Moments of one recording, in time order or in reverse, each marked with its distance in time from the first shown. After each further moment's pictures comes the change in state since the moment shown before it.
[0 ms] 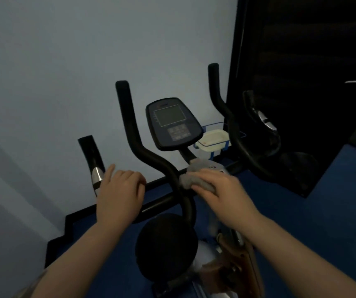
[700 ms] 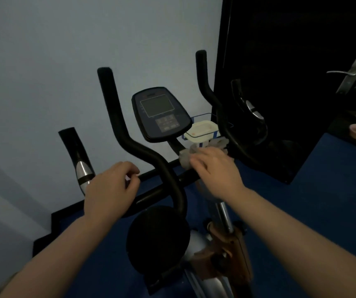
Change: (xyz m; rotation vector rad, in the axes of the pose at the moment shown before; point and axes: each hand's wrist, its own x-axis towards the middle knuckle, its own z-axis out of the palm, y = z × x) left_hand 0.002 0.002 -0.004 -0.277 -0.071 -0.107; right_hand 0.026 0.039 0.003 -0.424 0.074 0.032
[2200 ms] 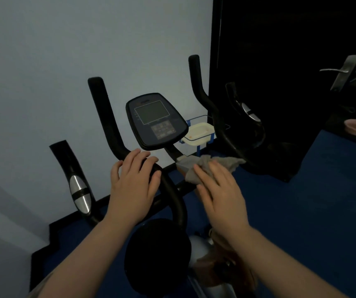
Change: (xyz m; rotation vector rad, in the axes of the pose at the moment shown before) left_hand 0.023 0.029 0.027 0.193 -0.033 0.203; right_hand -0.049 -0.007 0.020 -0.027 0.211 0.087
